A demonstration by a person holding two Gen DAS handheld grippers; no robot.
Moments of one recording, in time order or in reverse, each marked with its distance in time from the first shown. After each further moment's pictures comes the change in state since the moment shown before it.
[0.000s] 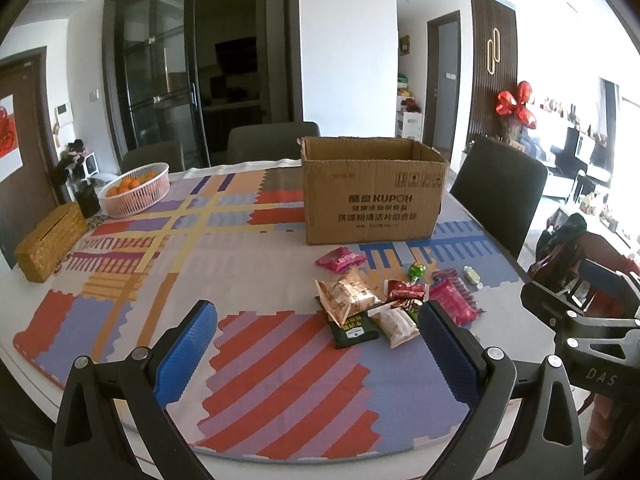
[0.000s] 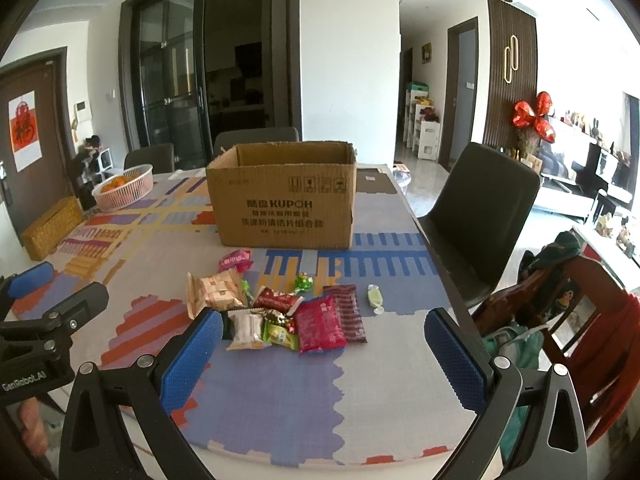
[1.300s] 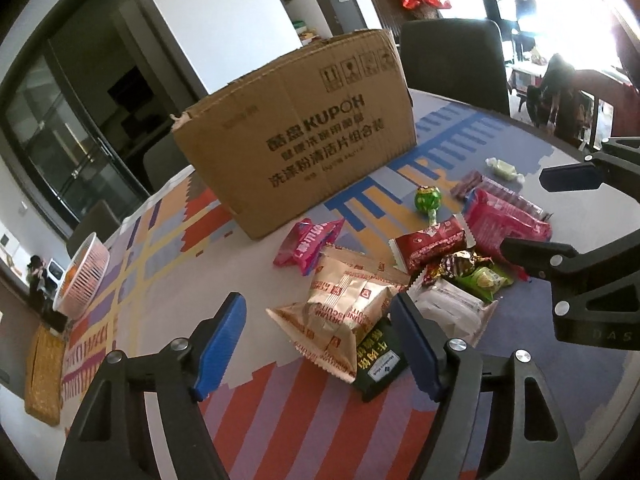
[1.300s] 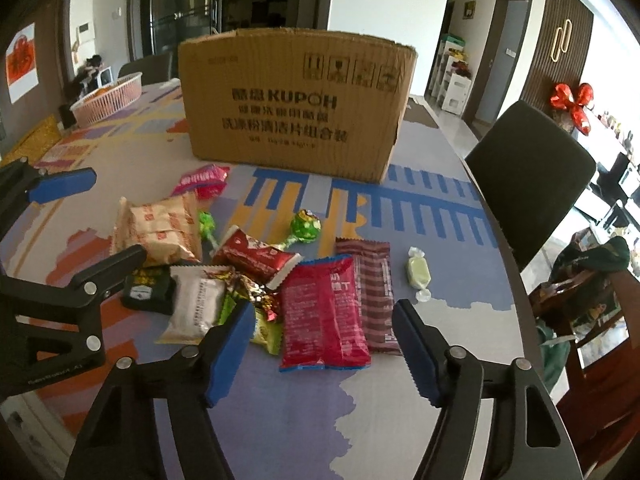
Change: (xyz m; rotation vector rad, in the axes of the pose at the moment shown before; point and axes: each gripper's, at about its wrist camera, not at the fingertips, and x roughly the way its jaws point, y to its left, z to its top) left arm 0.153 -0.042 -0.003 0.505 0.139 -0.056; right arm 0.142 0.018 -0.016 -0.148 0.283 -0.006
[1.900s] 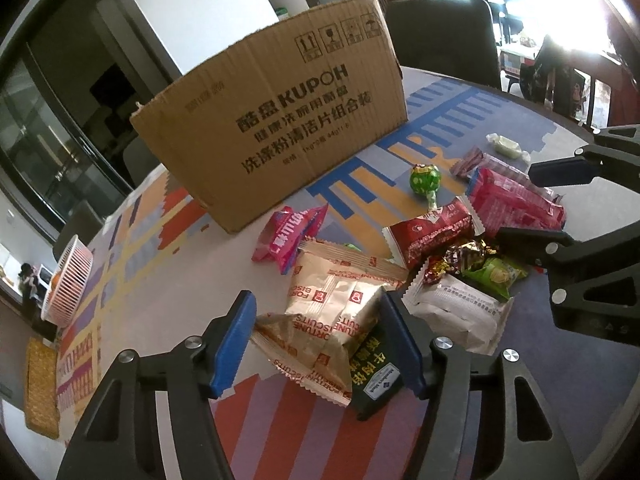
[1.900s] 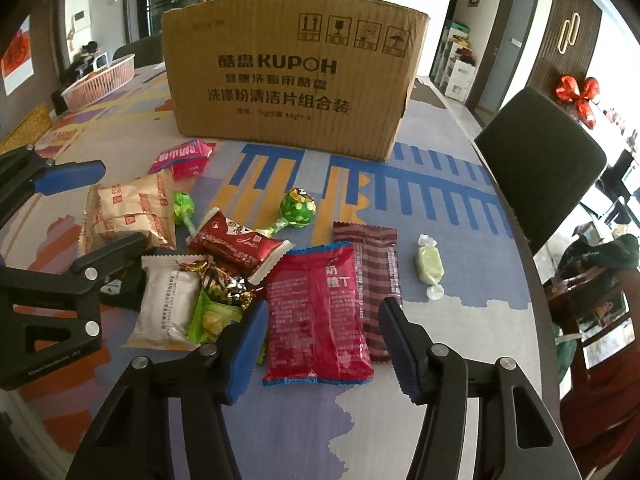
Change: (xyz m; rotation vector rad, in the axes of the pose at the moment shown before) left arm 0.029 -0.005 0.001 0.035 0.058 -0.042; right arm 0.030 0.000 0.002 -0.013 0.059 0.000
